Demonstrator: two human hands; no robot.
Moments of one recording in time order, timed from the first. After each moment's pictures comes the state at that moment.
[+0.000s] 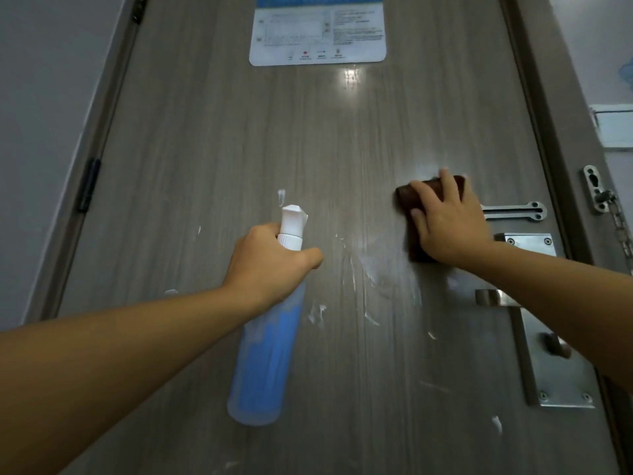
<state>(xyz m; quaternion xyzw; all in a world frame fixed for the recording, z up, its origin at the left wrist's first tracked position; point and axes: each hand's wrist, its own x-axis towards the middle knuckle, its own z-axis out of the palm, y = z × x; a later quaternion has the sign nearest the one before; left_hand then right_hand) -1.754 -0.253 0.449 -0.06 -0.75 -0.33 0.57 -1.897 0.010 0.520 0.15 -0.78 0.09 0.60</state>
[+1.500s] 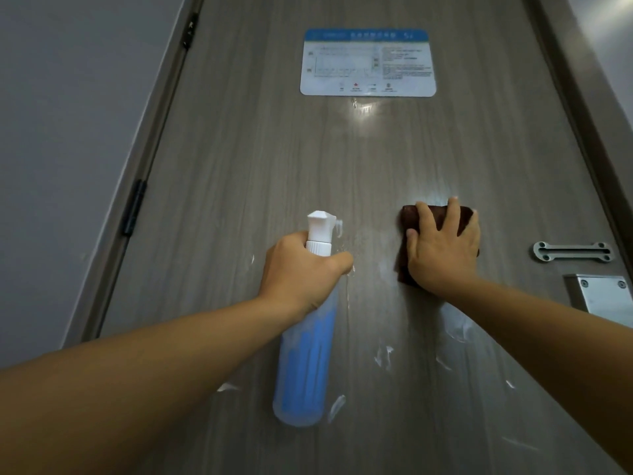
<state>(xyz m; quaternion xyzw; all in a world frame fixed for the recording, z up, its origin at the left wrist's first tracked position) -1.753 -0.321 0.483 -0.15 -0.70 -0.41 0.57 -1.896 -0.115 0.531 0.09 -0.76 0.21 0.61</state>
